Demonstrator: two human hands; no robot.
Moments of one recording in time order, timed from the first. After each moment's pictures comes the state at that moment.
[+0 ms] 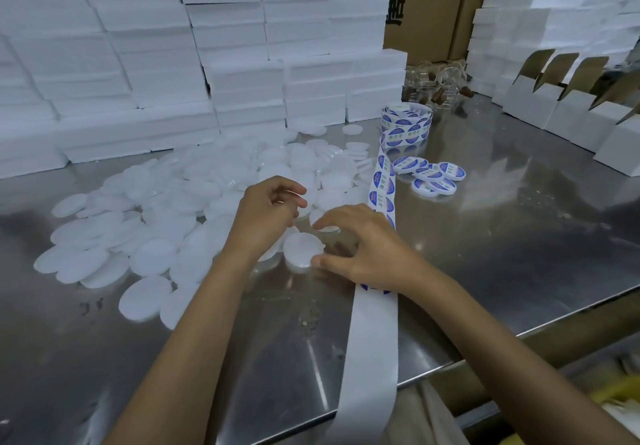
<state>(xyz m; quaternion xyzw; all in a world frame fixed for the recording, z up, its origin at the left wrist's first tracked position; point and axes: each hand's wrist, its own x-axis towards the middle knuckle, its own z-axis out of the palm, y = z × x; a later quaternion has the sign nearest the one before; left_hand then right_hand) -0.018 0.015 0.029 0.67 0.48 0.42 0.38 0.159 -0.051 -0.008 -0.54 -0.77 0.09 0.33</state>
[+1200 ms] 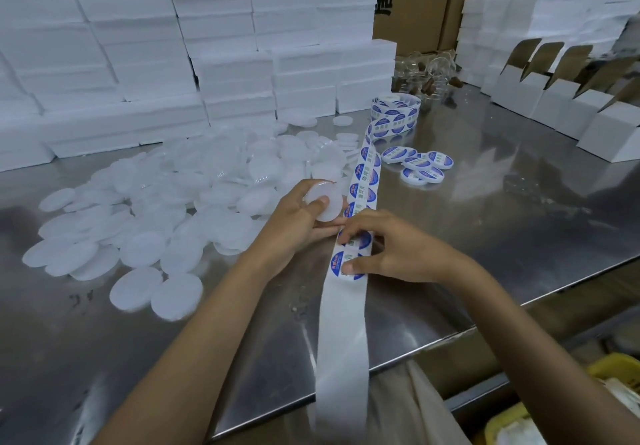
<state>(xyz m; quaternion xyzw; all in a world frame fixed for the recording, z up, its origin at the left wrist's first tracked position) 0.022 -0.011 0.012 0.57 0.36 0.38 0.63 0.196 -0.082 0.004 -0.58 -0.74 0.23 0.27</state>
